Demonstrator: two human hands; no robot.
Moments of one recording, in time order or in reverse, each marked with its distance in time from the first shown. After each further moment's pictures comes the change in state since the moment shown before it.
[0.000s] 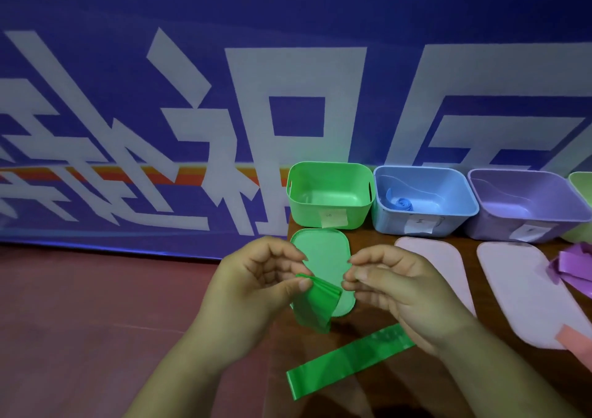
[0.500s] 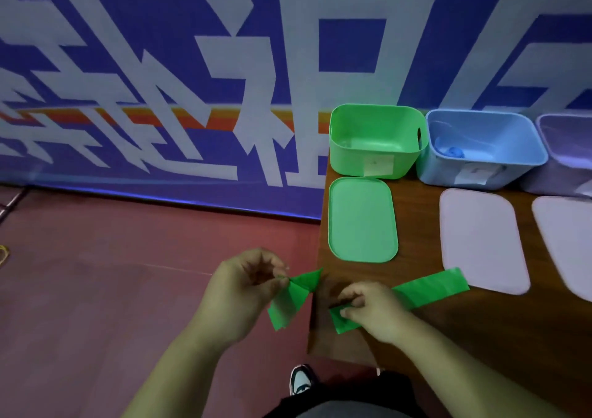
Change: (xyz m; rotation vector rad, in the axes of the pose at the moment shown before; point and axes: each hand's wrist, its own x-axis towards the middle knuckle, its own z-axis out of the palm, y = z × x) left_hand -0.063 -0.095 -0.103 0.299 0.088 -0.293; right_hand 0.042 0.210 0.039 -0.946 -0.167 0.164
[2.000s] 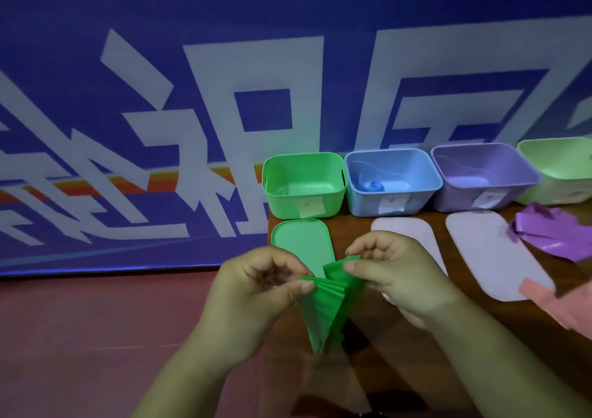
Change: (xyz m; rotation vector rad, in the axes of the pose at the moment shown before) left_hand 0.009 0.120 0.086 -0.155 -0.185 0.379; right_hand -0.097 -0.063 -0.169 0.813 0.340 -0.141
